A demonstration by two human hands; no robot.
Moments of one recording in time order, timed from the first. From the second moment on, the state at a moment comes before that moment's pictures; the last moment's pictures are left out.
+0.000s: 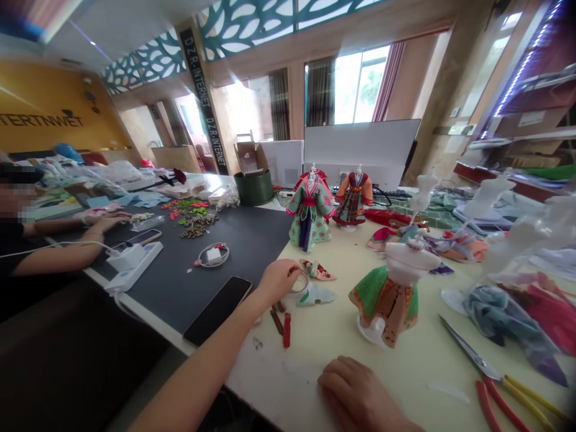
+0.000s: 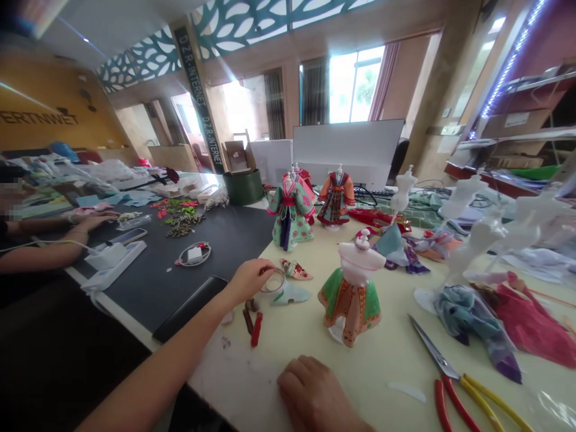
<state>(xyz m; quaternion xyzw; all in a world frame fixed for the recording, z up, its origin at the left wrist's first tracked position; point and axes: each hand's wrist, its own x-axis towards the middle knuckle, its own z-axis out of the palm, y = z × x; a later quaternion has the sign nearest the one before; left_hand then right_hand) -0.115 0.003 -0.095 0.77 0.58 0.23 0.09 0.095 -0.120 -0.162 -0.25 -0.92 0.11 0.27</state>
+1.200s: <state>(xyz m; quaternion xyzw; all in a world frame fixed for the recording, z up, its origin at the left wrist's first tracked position) -0.064 -0.051 -0.114 0.42 0.24 0.49 0.73 0.110 -0.115 -0.152 -0.38 -0.69 0.42 0.46</state>
